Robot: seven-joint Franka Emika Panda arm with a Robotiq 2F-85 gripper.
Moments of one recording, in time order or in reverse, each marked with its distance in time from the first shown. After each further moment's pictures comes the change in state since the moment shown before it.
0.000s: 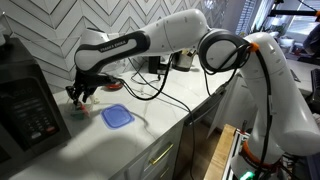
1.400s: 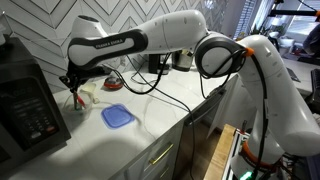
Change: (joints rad) arm 0.053 0.030 -0.063 0.149 -0.106 -0.010 0.055
